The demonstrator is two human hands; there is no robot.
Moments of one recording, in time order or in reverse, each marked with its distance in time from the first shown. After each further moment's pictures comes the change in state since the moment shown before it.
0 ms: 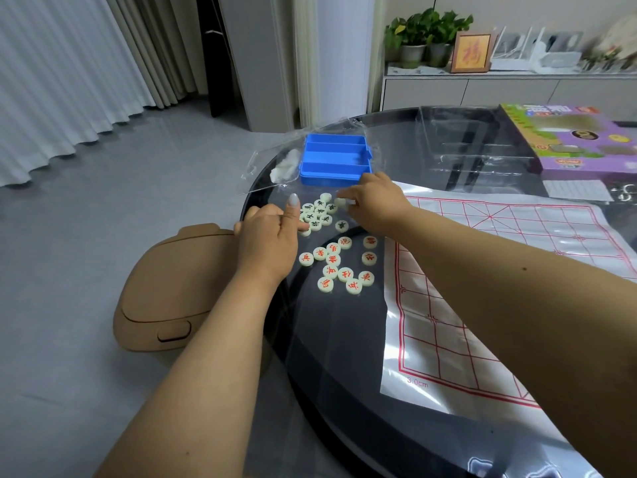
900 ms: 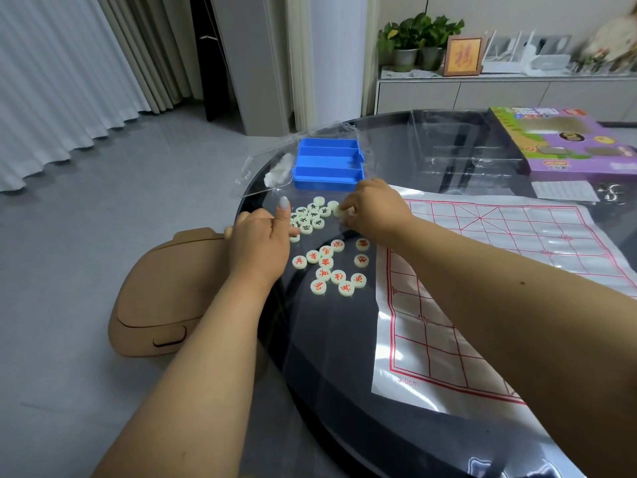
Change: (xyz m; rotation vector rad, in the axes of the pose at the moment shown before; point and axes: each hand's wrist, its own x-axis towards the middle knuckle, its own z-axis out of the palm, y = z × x) left_hand 0.002 0.001 0.000 0.048 0.010 -0.027; right_hand -0.014 0.002 -0.004 0.055 0.054 0.027
